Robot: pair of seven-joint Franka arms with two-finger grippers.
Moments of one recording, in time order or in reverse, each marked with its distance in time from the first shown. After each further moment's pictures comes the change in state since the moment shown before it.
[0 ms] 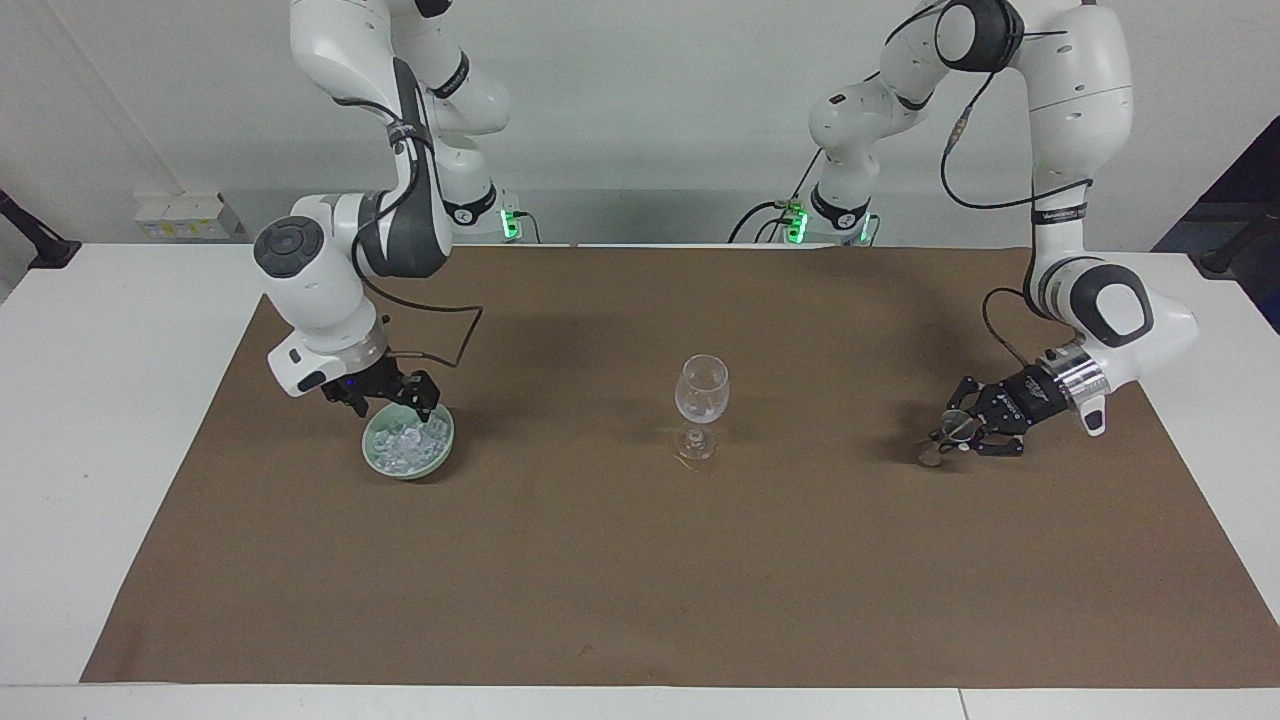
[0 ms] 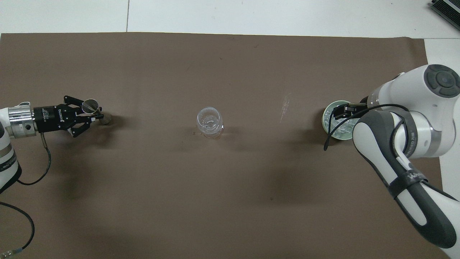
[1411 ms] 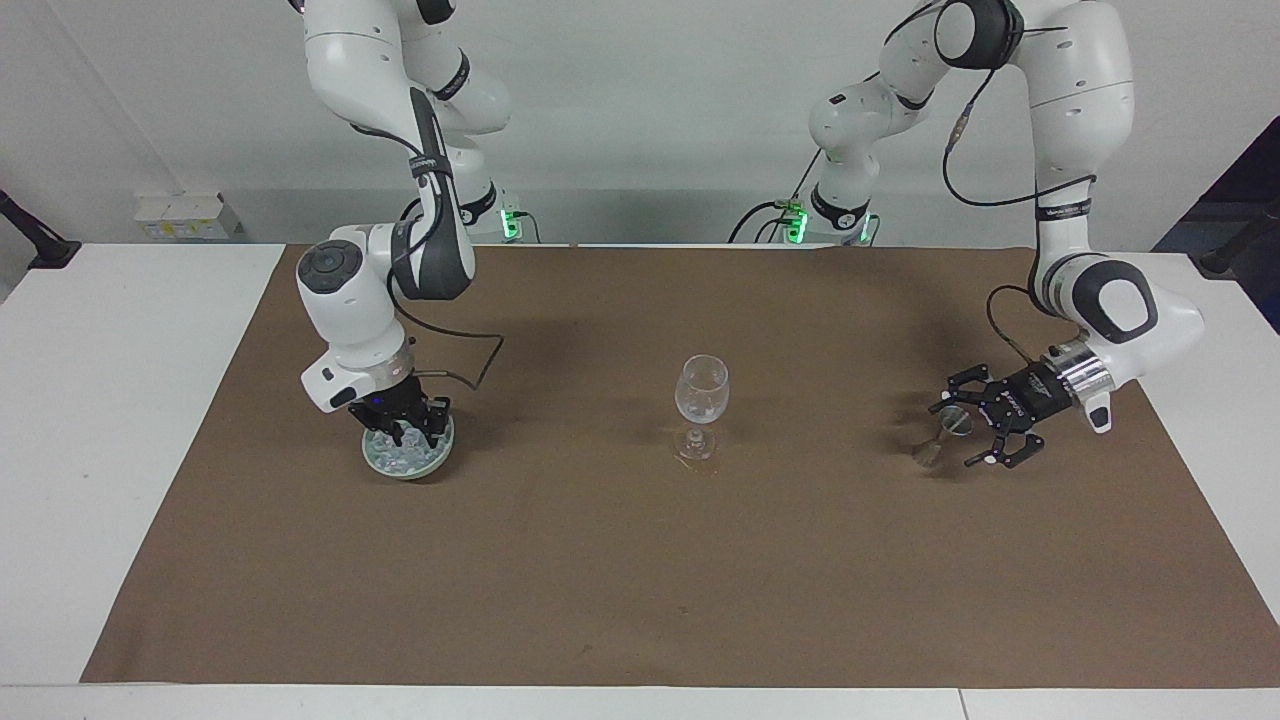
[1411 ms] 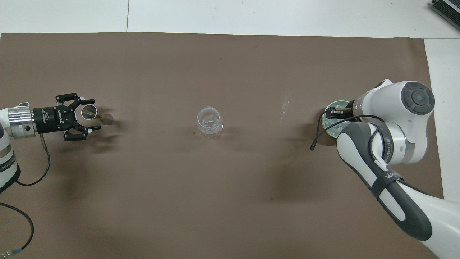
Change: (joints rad) left arm 0.000 -0.047 0.004 0.012 0.094 0.003 0.013; right arm 0.017 0.037 -0.001 -0.080 0.000 0.204 0.002
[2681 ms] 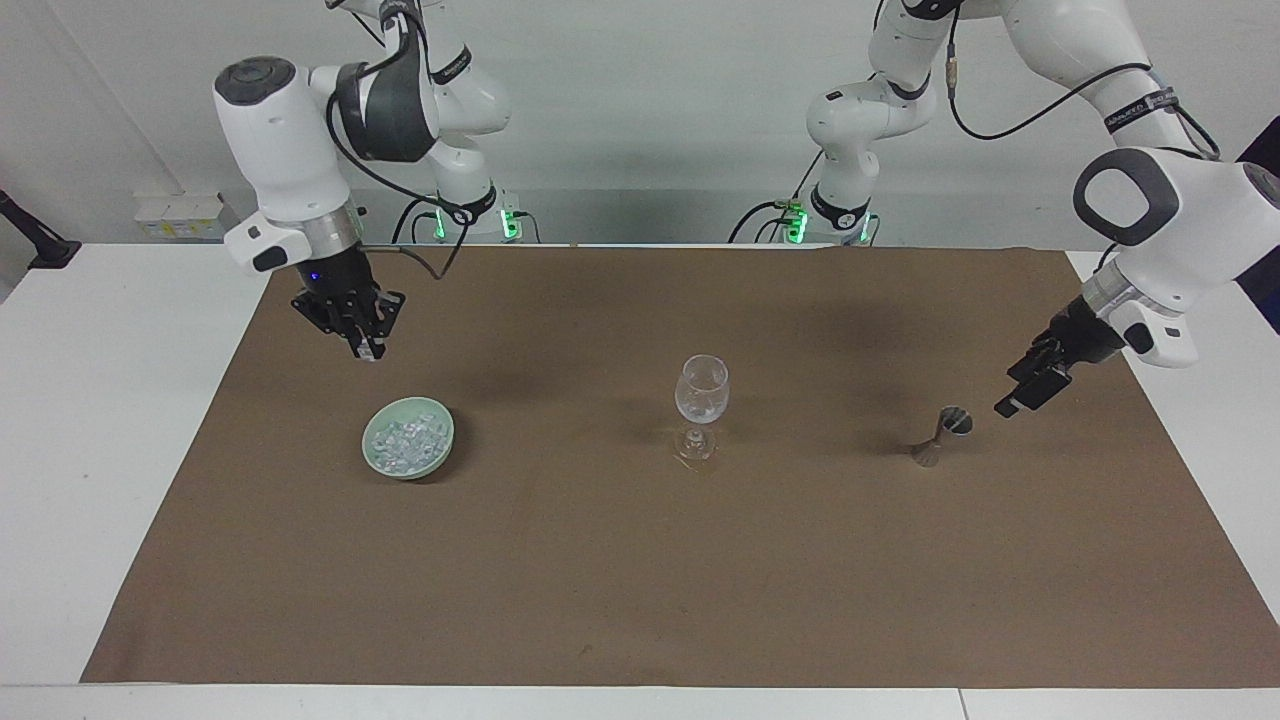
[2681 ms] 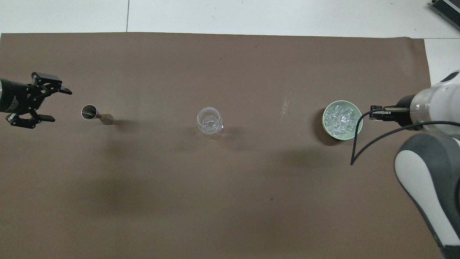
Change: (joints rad) left arm -0.144 -0.210 -0.024 0.156 0.720 0.000 0.431; right arm -0.014 -0.352 -0.012 0.096 0.000 -0.393 0.001
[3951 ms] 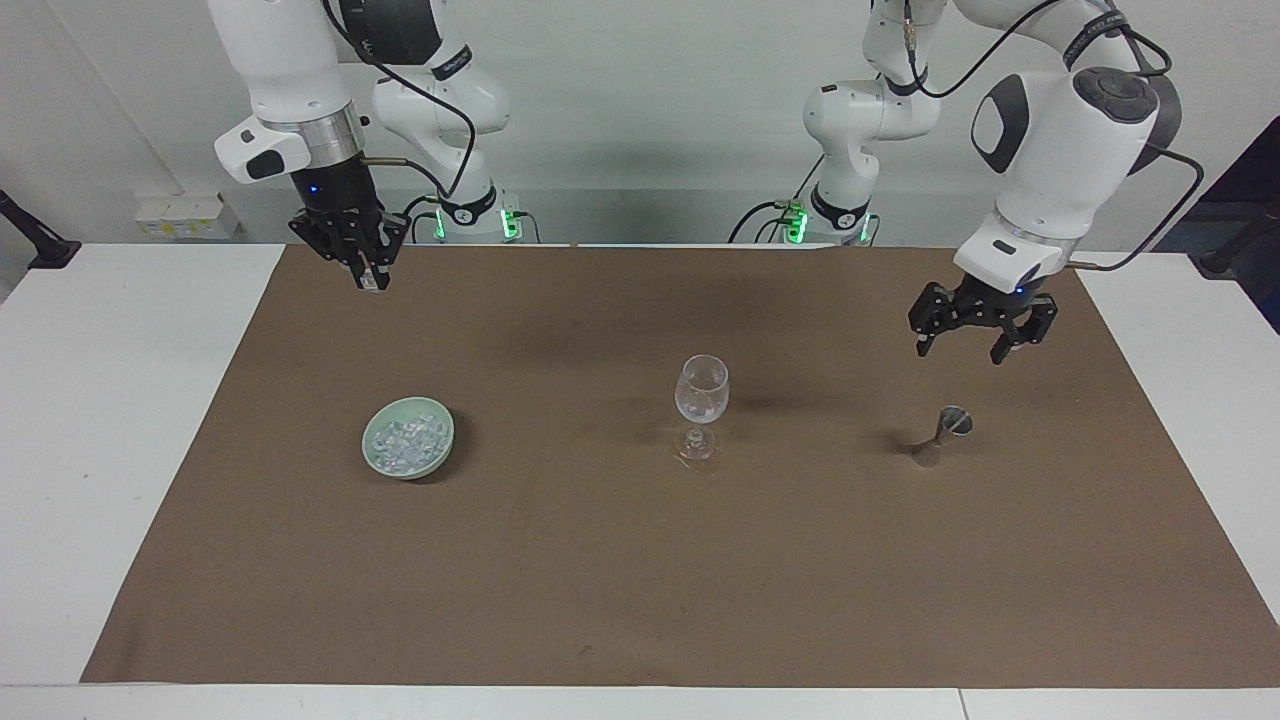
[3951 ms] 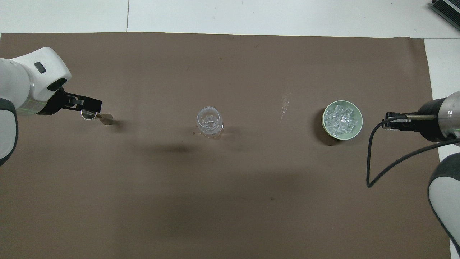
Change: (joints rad) left arm -0.254 -0.142 -0.003 0.015 0.305 -0.074 0.569; right arm 0.014 -0.049 0.037 0.117 0.000 -0.189 0.047
